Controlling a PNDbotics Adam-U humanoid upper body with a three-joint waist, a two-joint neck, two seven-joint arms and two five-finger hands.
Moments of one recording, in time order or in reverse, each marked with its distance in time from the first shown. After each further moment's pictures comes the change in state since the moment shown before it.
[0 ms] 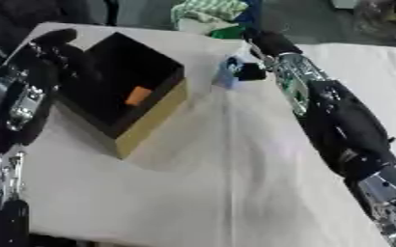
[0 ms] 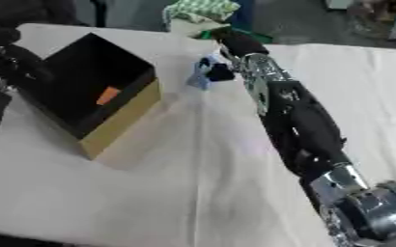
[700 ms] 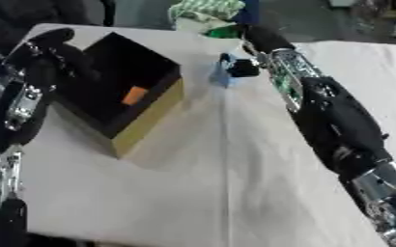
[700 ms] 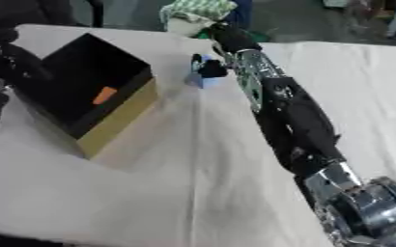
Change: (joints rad) left arm 0.000 0.000 0.000 0.006 -0.008 -0.006 -0.004; right arm 0.006 0.020 0.019 -0.001 0.007 -0.056 0.004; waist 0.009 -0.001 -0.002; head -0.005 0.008
